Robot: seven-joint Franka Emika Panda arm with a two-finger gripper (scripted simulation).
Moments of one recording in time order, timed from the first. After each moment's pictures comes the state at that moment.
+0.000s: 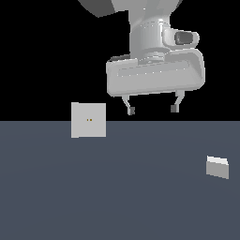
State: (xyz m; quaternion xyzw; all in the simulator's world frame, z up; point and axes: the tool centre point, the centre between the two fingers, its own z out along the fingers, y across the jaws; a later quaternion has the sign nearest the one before) arm -0.029 -0.073 0.123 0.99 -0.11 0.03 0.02
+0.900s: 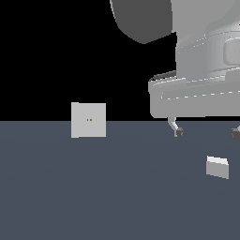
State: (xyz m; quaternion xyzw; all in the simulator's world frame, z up) arm -0.063 -0.167 0.073 0.95 -0.29 0.13 0.05
